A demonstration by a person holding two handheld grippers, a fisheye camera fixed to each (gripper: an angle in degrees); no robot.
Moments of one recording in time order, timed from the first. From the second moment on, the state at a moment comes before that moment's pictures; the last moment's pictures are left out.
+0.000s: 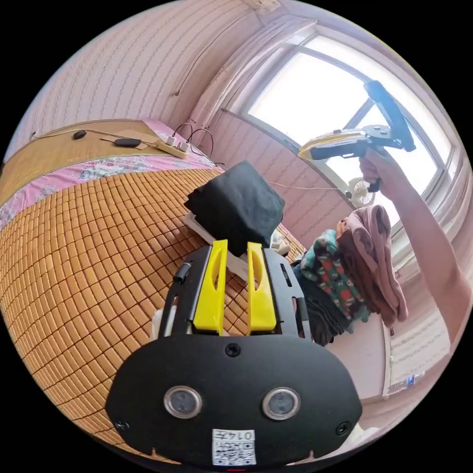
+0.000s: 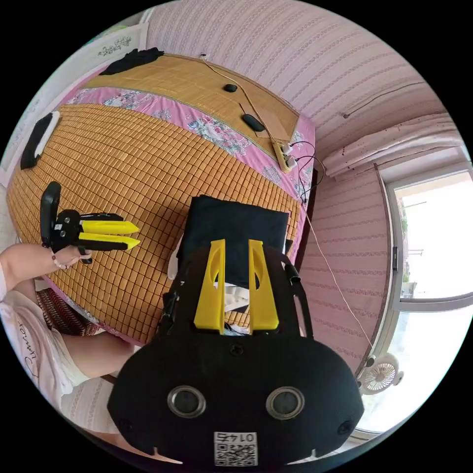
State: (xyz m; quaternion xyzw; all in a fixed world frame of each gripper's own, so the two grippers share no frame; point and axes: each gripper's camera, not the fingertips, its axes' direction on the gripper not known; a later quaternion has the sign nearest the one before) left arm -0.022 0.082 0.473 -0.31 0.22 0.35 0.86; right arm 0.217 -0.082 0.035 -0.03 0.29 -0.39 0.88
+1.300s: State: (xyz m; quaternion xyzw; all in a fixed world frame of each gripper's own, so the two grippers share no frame) left arm -0.803 -0.180 0.062 -0.09 -0.20 0.09 0.97; right arm -0.550 0.150 0.397 -0.14 -0.08 -0.66 0.73
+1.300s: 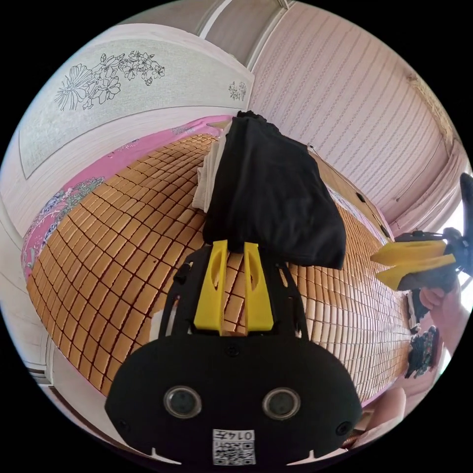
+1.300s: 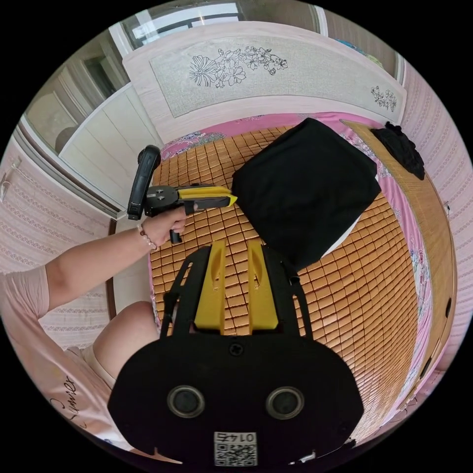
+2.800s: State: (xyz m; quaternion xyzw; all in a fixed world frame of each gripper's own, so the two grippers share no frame) left arm -0.832 -0.211 -0.040 -0.07 -0.10 0.21 0.97; right arm -0.229 0.076 0.258 0.02 -0.13 -0.48 0.87
